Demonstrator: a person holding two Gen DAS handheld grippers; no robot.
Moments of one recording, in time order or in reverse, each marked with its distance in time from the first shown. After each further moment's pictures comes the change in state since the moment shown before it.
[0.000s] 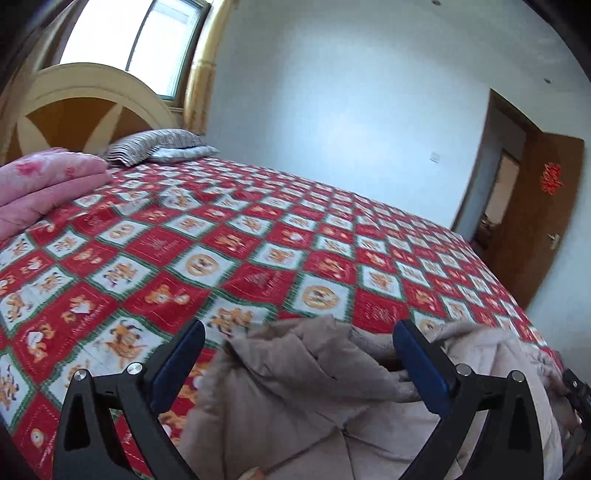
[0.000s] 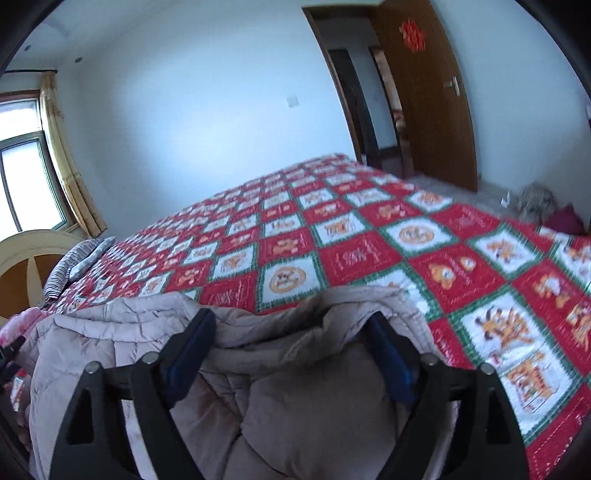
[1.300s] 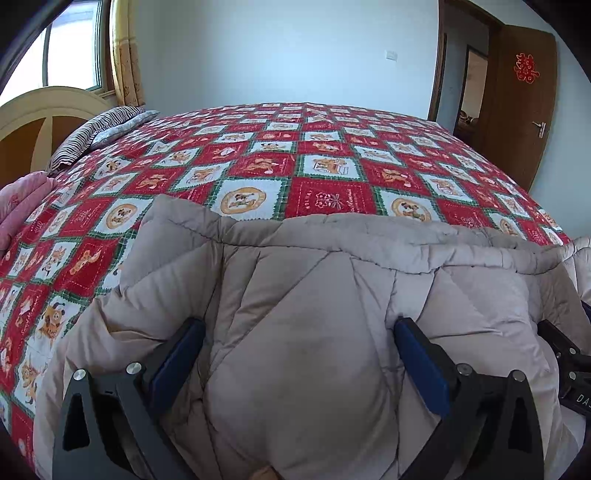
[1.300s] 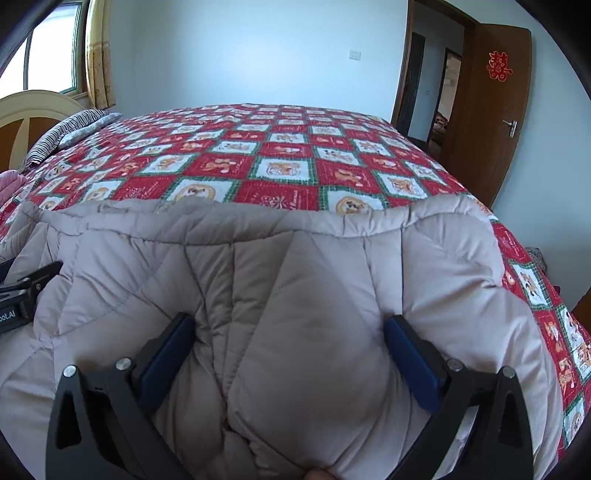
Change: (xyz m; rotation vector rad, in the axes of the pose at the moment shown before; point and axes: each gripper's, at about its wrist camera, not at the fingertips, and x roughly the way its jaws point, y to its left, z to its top) left arm 0.082 -0.080 -0.067 0.298 0.312 -0.025; right arm 0.051 0.089 -0.053 -0.386 0.289 -0.092
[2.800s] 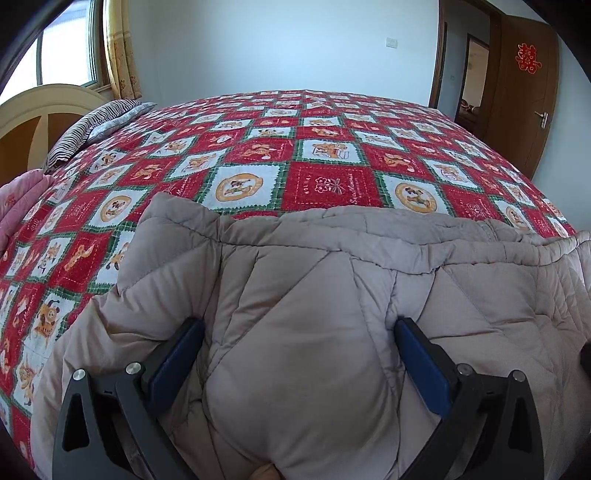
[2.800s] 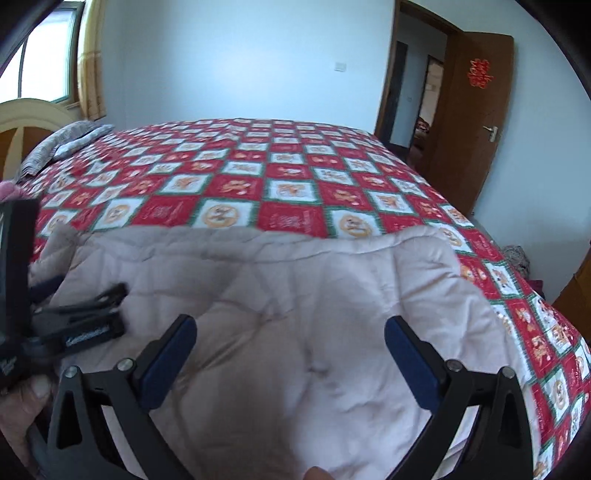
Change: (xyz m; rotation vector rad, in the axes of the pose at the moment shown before) left arm 0.007 0.001 -0.001 0.016 0.062 -0.002; right arm -0.053 0.054 -0.001 0.004 -0.028 -0.078
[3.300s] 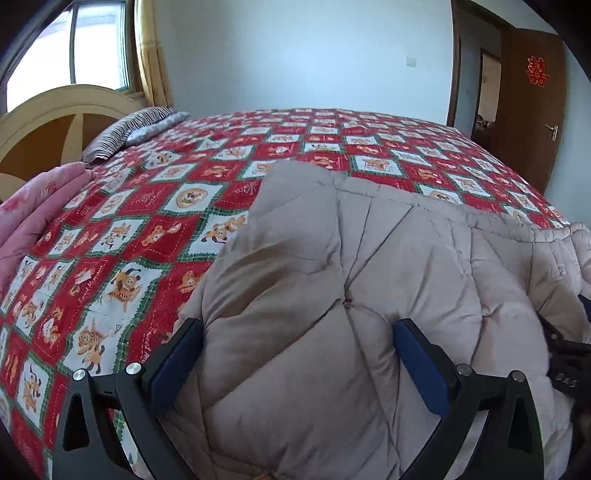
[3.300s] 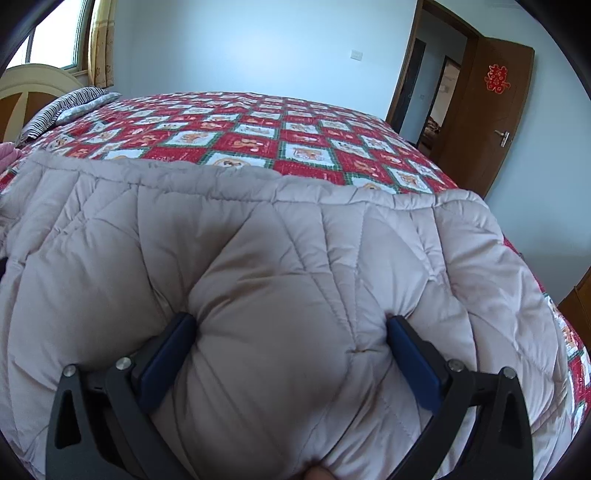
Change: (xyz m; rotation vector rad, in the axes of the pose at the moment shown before) left arm -0.058 0.055 -0.046 -0.026 -0.091 0.094; right arm 0.034 0.008 -0.020 -0.045 0.051 0.011
